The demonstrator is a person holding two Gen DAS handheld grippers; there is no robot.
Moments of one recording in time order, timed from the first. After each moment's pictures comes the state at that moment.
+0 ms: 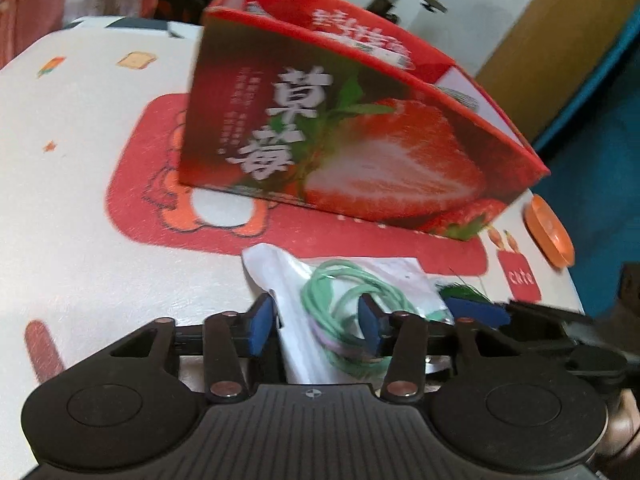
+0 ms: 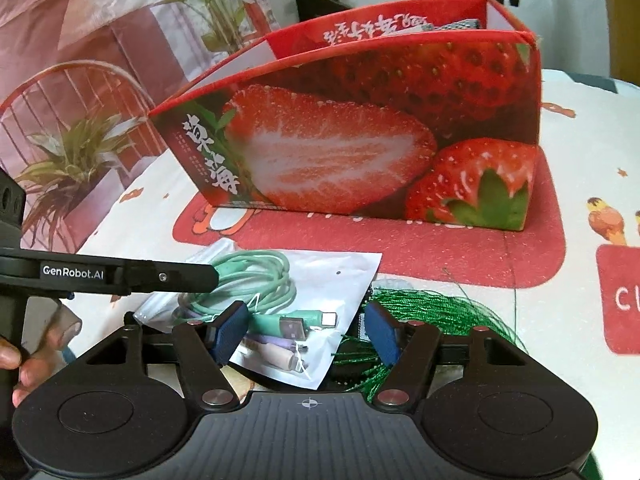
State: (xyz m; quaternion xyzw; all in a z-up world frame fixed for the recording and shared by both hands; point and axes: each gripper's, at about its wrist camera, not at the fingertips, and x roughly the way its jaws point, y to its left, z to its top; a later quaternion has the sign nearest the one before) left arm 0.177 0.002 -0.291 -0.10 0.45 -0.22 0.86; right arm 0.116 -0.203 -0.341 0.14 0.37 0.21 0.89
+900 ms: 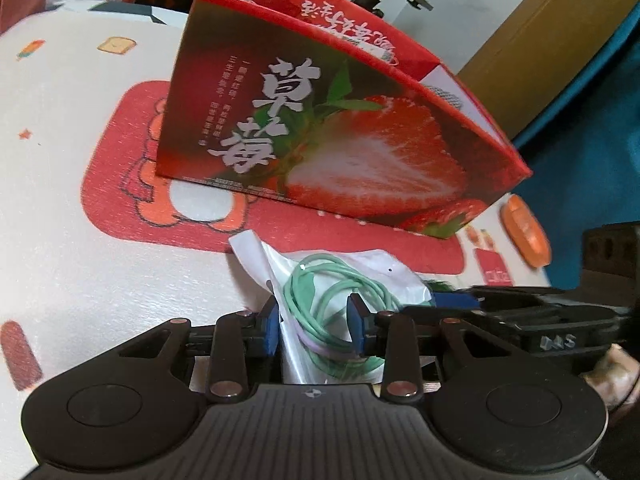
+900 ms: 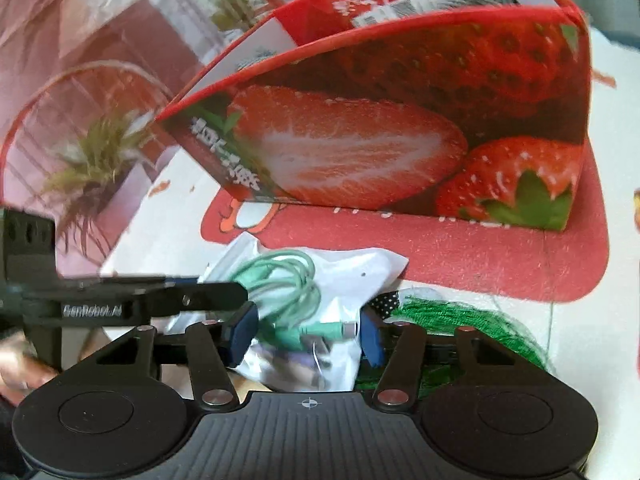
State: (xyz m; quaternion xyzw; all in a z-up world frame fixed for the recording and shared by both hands) left arm 0.184 0.007 -0.298 -0.13 0.47 -0.25 0.84; right arm 0.151 -0.213 -0.338 0.21 0.42 0.26 0.84
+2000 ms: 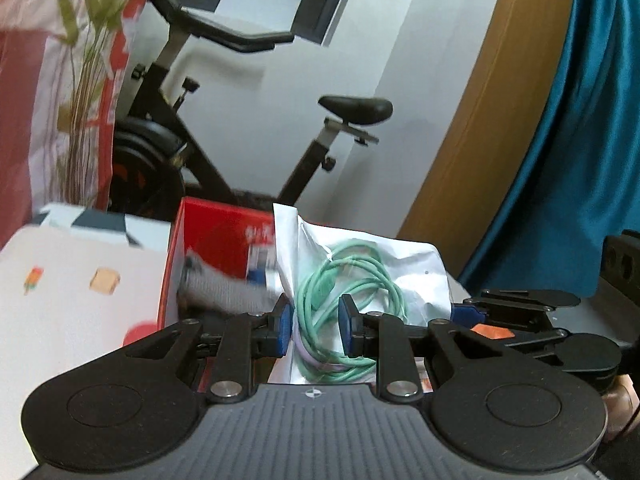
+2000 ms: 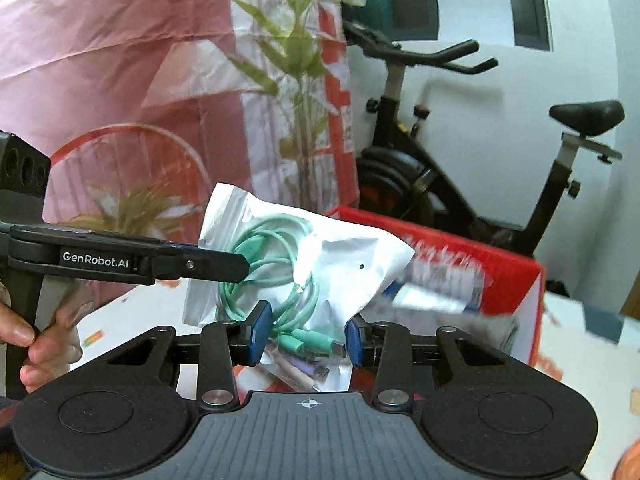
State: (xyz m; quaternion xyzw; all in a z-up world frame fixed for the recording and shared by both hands) left arm 0.208 -0.008 -0.150 -0.09 0.27 -0.25 0.93; right arm 0.158 -0.203 -0.177 0.01 0.22 0.25 0.94
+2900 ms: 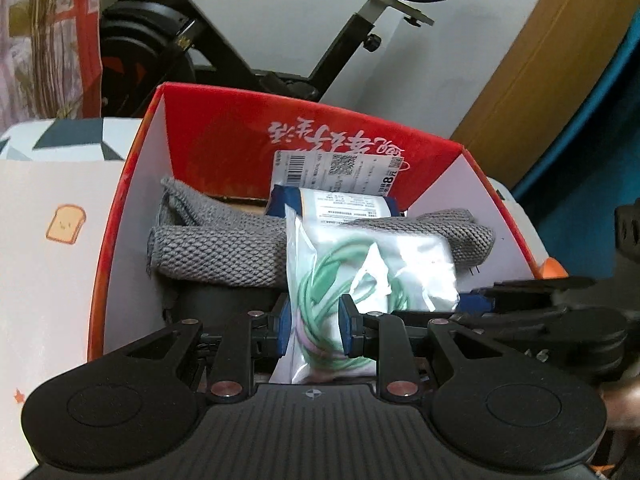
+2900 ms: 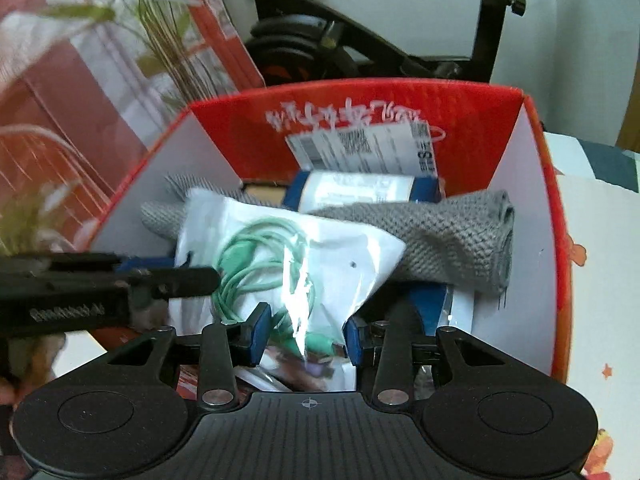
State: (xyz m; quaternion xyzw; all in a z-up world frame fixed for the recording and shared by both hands) left arm 0.322 -0.034 -0.225 -0.06 0.45 -0.23 0.86; right arm 0.292 -0.227 -0.268 0.13 0.44 0.16 0.88
